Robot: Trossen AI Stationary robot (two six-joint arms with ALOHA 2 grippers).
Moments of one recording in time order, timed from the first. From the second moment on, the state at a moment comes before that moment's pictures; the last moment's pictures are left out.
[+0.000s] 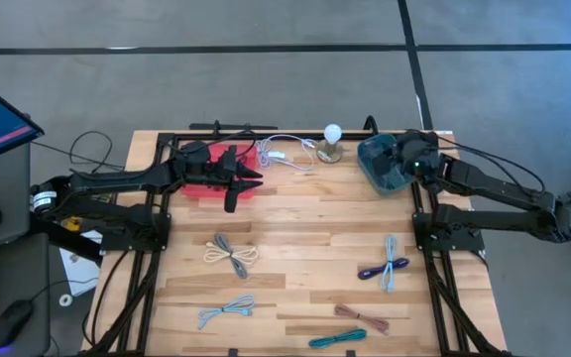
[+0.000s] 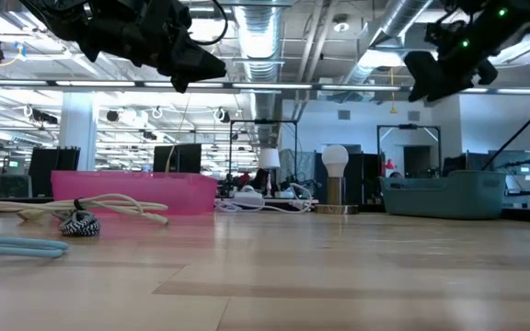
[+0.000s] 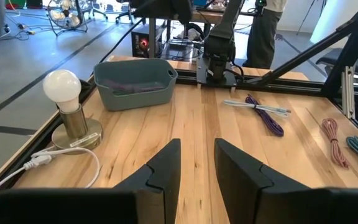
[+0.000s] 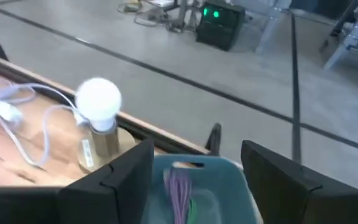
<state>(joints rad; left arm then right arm) 0.34 0.96 0.61 0.25 0.31 0.07 -0.41 0.73 0.66 -0.47 0.75 0.23</state>
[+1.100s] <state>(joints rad) 0.34 0.96 0.61 0.27 0.31 0.07 -0.20 0.73 0.67 -0.46 0.13 0.05</state>
